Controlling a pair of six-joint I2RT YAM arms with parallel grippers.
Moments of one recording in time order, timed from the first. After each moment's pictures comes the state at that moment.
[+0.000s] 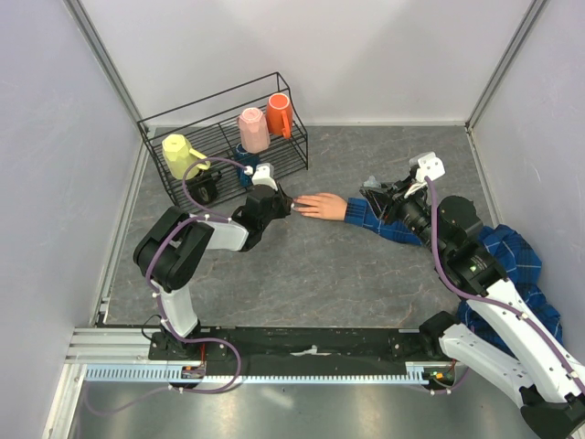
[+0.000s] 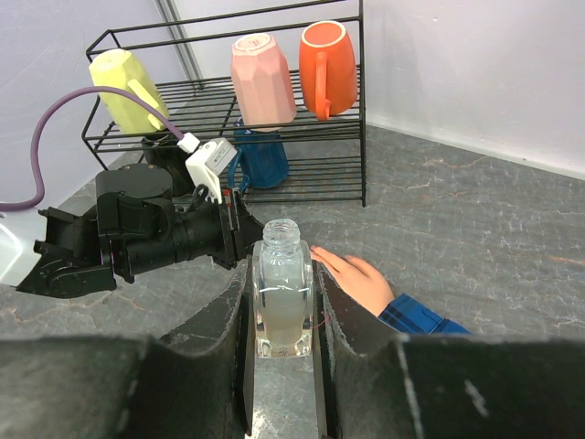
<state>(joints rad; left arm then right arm) -0.57 1.84 0.81 0.63 -0.18 -0.56 0.53 0.76 0.86 -0.09 -0.06 0.17</state>
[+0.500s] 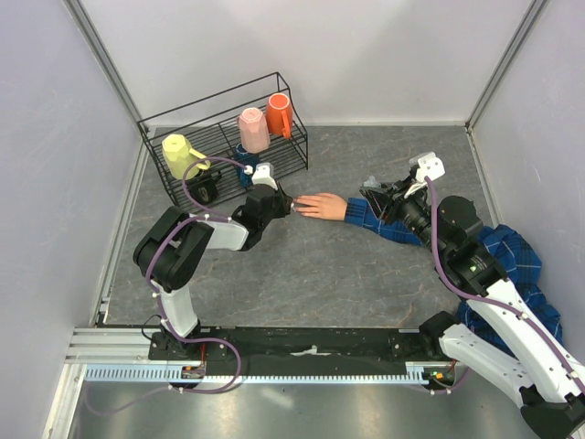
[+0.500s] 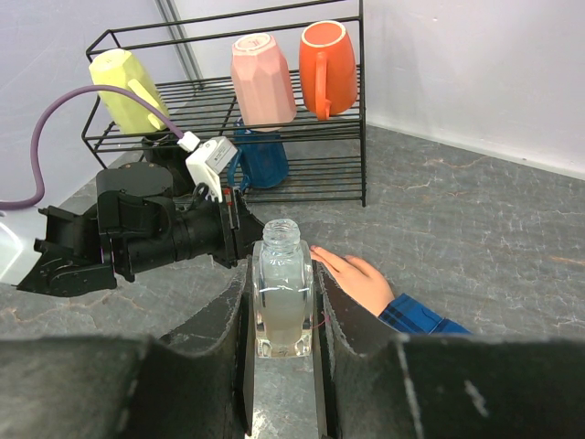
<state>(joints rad) -0.57 1.84 0.82 0.62 -0.19 -0.56 0.53 0.76 0.86 -0.09 -0.06 0.17</state>
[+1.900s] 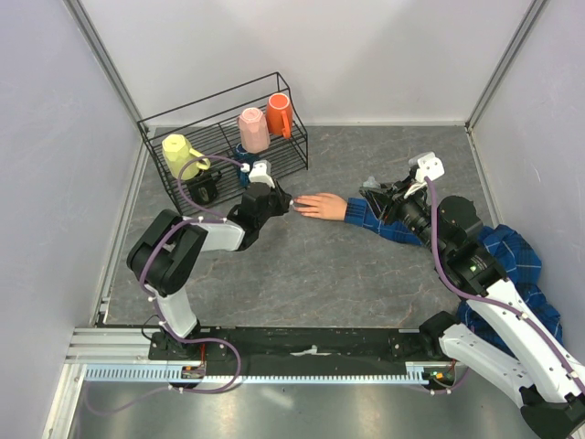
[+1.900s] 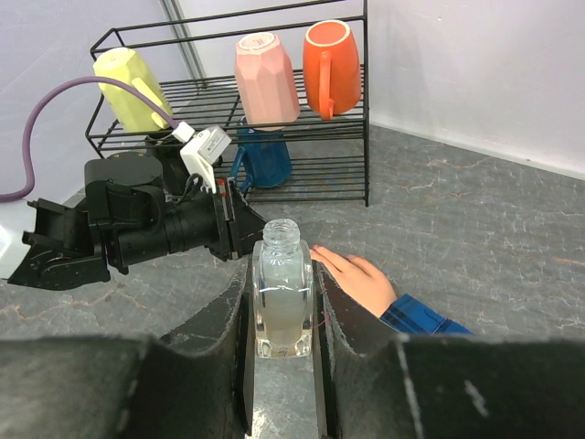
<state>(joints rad) -0.56 1.79 0.80 0.62 -0.15 -0.56 0.53 0.76 0.86 -0.09 -0.06 0.17</state>
